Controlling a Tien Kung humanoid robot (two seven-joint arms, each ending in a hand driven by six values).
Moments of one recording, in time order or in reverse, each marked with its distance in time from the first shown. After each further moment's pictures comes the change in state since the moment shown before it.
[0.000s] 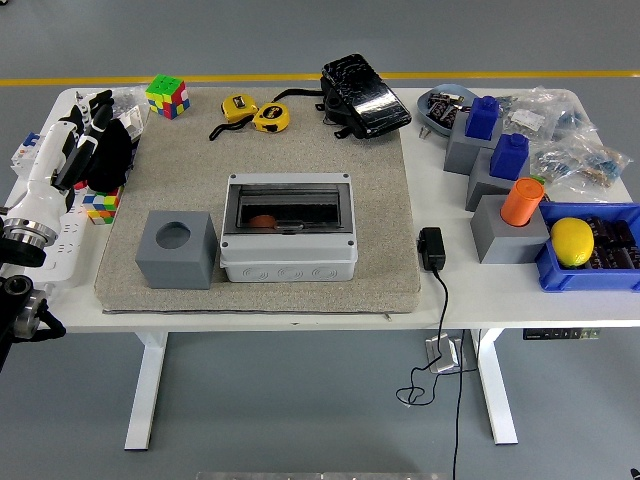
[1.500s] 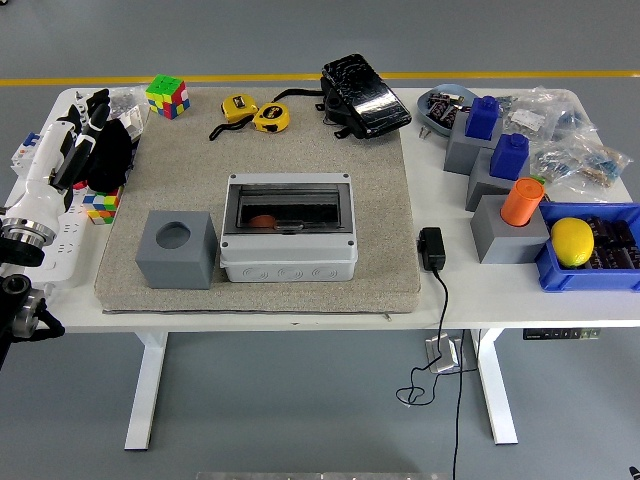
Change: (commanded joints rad) left arm -0.003 -0.002 -0.008 0.008 -0.009 -0.007 0.001; right arm 0.007 0.002 0.000 0.000 0.007 0.001 0.002
